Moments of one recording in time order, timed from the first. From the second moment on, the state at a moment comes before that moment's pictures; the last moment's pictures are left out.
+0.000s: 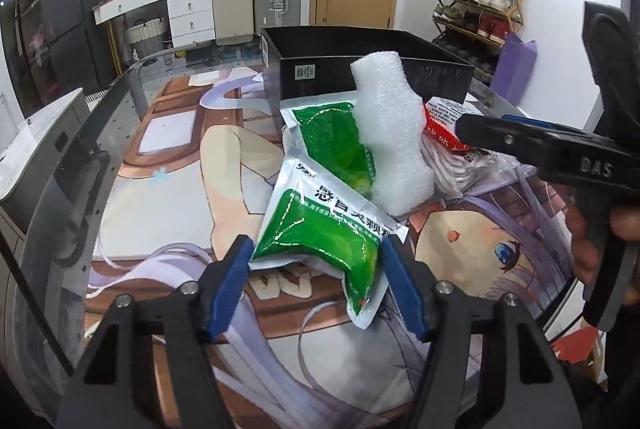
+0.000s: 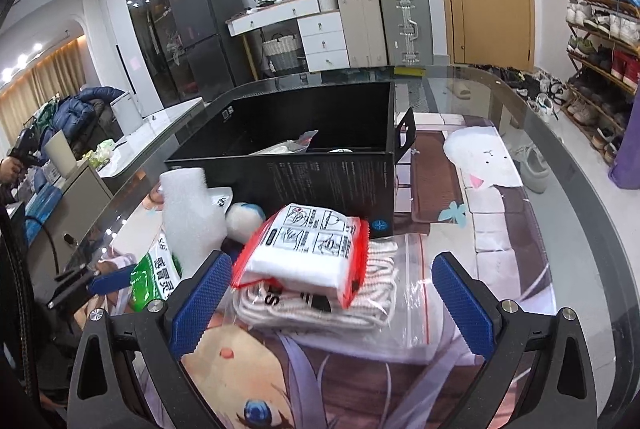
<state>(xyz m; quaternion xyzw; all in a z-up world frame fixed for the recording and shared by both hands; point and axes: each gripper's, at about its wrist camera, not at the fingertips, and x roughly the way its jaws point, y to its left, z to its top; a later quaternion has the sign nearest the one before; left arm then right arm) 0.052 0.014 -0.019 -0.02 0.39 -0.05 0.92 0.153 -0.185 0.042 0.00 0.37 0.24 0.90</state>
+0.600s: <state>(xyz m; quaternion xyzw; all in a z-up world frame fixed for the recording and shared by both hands) 0.050 0.014 -0.020 -0.01 0.38 -0.05 0.92 0.147 -0.177 0.039 -0.03 0.37 0.26 0.89</state>
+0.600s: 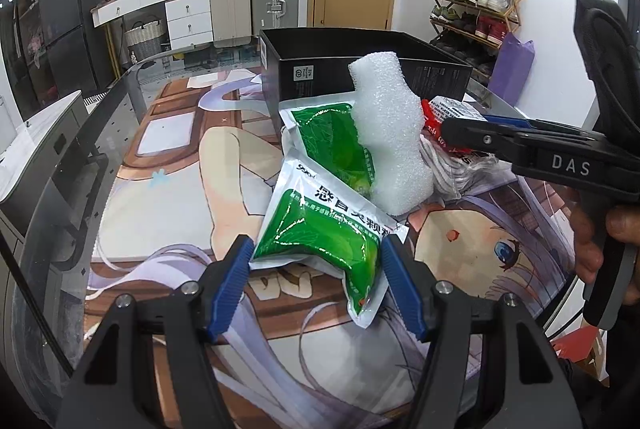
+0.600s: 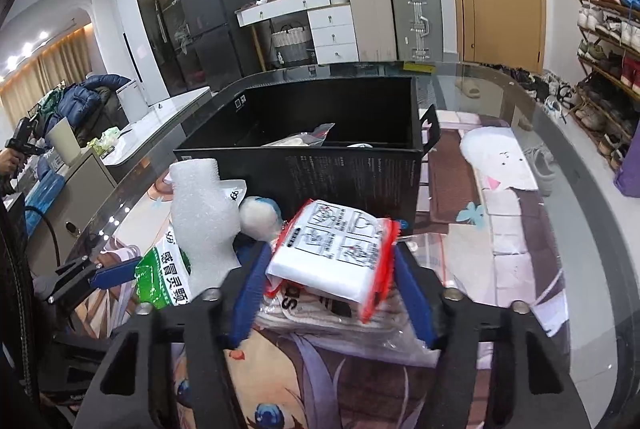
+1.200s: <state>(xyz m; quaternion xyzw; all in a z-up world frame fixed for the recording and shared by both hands) 0.042 0.012 -0.016 -0.02 0.38 -0.05 0.92 0.111 -0.198 0.050 -0.01 0.34 0.28 0.90</state>
